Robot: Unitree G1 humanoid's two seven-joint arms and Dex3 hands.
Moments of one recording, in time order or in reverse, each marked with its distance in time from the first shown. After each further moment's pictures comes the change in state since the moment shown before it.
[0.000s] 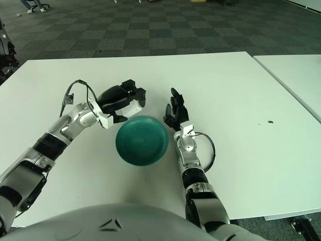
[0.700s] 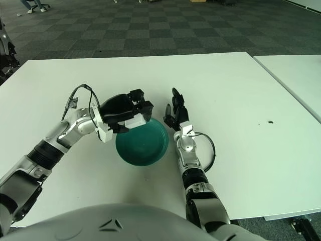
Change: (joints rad) left arm 0.068 0.021 -0.022 -0.165 -0.001 -0.052 -0.139; right arm -0.001 -0.008 0.020 0.001 -0.027 0.006 -0.065
